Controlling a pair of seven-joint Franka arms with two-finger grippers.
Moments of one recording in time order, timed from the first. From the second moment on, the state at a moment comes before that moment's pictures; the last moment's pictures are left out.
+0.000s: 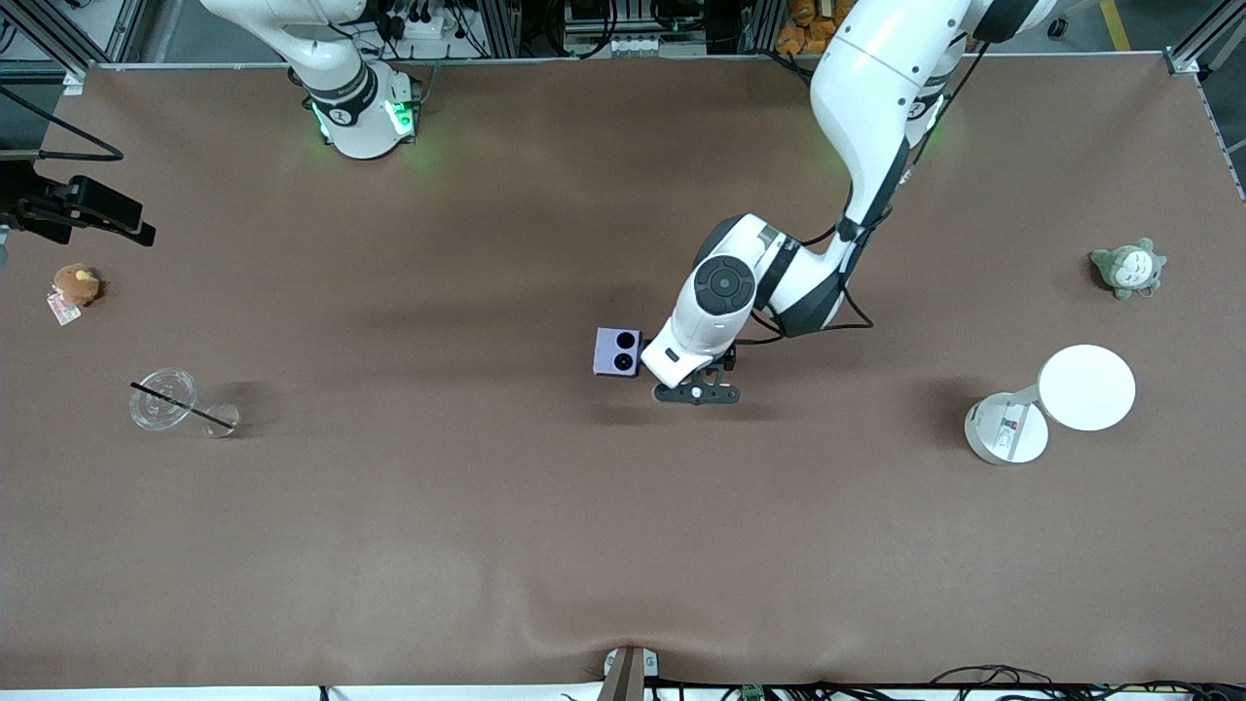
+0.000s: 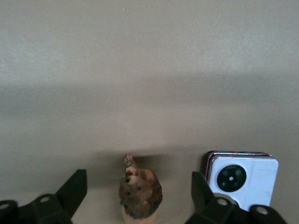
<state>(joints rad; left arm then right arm) -0.61 0.70 -0.09 -1.67 -0.05 2.39 -0.61 -0.05 0.02 0.02 -1.47 0.04 1.38 0.03</state>
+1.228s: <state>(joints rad) -0.47 0.60 -0.07 -1.62 -0.03 2.24 -0.50 0.29 0.24 0.03 -1.49 0.06 1.59 0.38</state>
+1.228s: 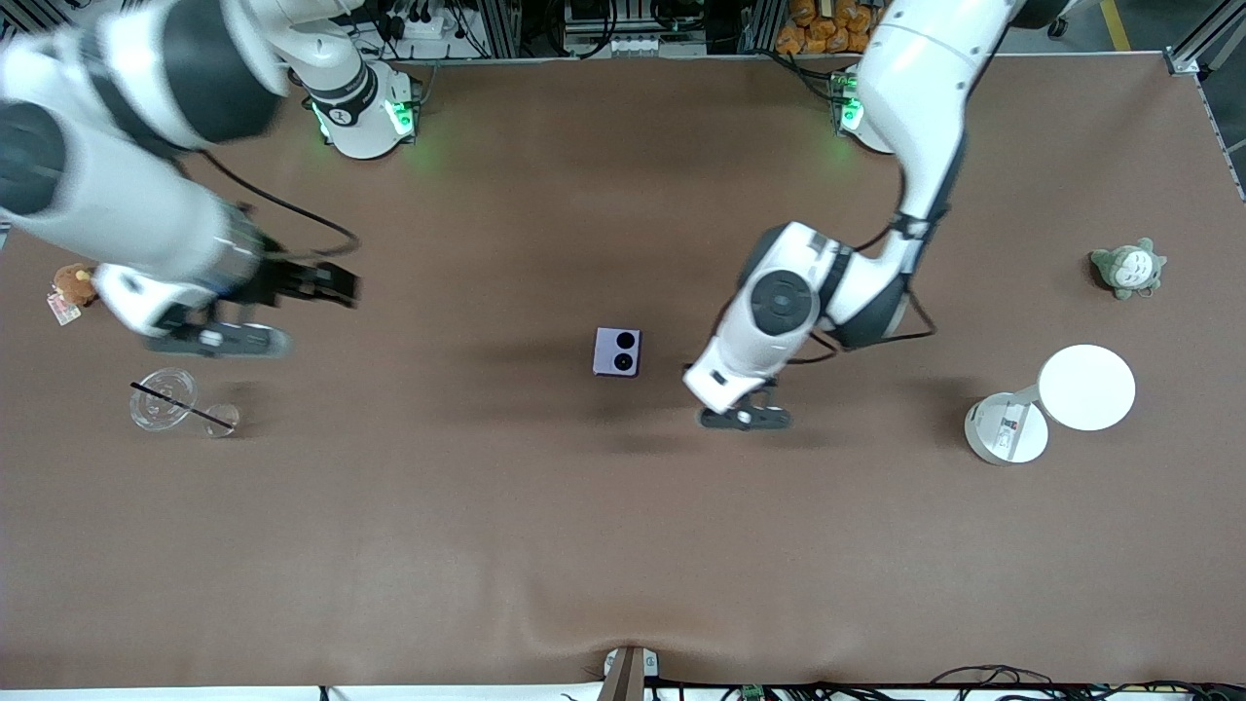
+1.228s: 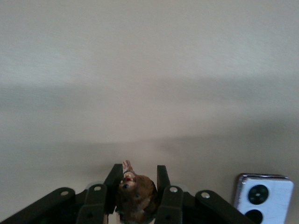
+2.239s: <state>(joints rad) -0.09 0.64 -0.06 -1.65 0.05 2.27 -0.13 0.68 0.68 0.03 -1.51 0.06 2.13 0.78</state>
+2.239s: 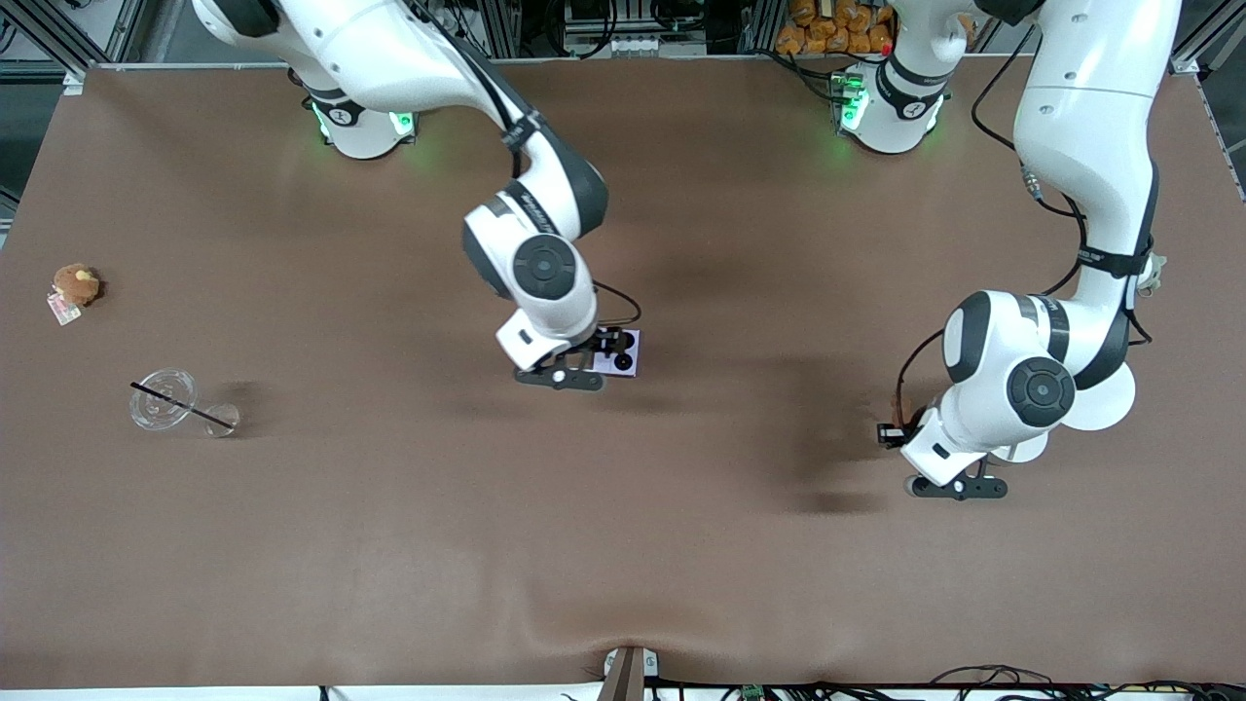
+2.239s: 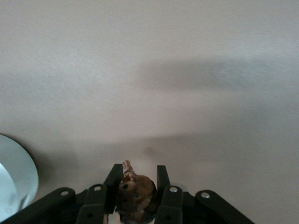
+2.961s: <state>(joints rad) -0.03 0.68 -0.06 -1.66 0.09 2.29 -0.06 0.75 0.77 0.03 -1.51 0.05 2.25 0.78</state>
